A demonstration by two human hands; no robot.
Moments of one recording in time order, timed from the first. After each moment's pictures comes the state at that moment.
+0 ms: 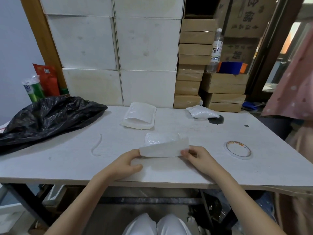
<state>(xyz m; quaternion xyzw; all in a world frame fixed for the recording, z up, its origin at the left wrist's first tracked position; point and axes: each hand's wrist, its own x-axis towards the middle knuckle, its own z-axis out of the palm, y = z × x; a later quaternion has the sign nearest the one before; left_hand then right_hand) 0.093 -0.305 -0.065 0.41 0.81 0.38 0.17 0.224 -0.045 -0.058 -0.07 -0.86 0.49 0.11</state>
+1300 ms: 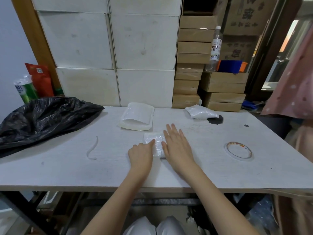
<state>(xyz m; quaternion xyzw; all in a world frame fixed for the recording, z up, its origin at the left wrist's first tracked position) 0.104 -0.214 -0.061 0.24 0.96 0.08 -0.12 0.163 -0.100 -0.045 -0.09 -0.98 0.04 0.18</state>
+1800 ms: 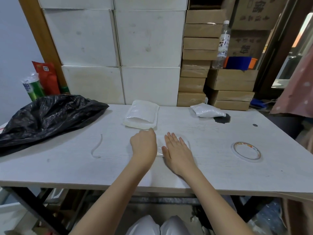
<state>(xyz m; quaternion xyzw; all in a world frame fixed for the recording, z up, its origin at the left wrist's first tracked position) 0.106 -0.212 -0.012 0.19 0.97 0.06 -0.11 0.157 -0.101 -0.075 -0.09 -0.99 0.09 0.09</state>
